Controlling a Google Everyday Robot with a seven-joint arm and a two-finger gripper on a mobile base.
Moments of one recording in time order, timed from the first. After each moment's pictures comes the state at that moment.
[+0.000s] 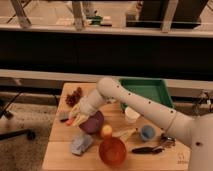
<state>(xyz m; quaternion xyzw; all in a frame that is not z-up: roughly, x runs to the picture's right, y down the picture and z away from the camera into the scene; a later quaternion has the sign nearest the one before) -0.155 0.136 0.708 -0.32 -0.48 -0.07 0.82</state>
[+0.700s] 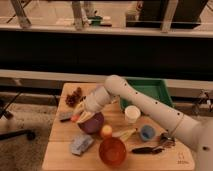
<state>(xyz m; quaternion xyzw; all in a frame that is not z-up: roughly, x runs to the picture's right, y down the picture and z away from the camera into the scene) -0.130 0.123 0.708 -0.31 -0.48 -0.05 0.82</state>
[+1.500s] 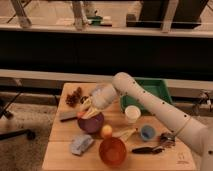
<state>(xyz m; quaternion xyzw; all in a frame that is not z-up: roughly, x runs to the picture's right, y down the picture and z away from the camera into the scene) -0.102 0.104 0.713 -0.30 -0.48 -0.03 0.82</state>
